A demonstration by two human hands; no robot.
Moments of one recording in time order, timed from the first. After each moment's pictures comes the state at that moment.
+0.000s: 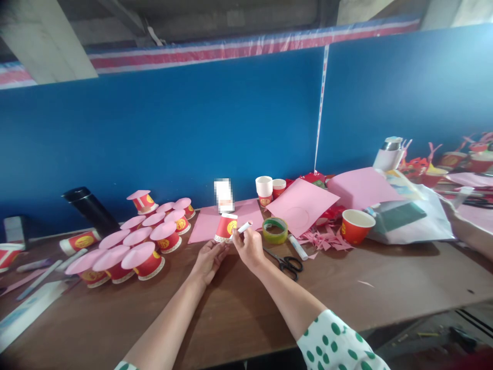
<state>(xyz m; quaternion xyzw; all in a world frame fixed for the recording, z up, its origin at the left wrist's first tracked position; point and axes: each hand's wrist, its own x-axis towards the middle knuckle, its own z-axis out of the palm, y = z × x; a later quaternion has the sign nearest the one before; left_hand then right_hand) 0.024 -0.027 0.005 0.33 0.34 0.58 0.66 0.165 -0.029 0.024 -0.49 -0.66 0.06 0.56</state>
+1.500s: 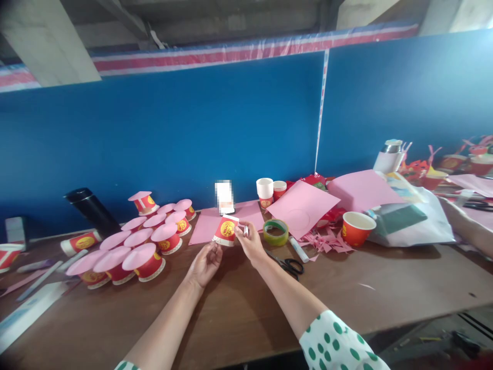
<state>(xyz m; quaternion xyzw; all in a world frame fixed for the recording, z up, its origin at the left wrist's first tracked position) 0.014 -0.029 0.014 0.16 0.30 0.61 0.71 0.161 -0.011 0.010 -0.37 -0.48 0.47 0.64</state>
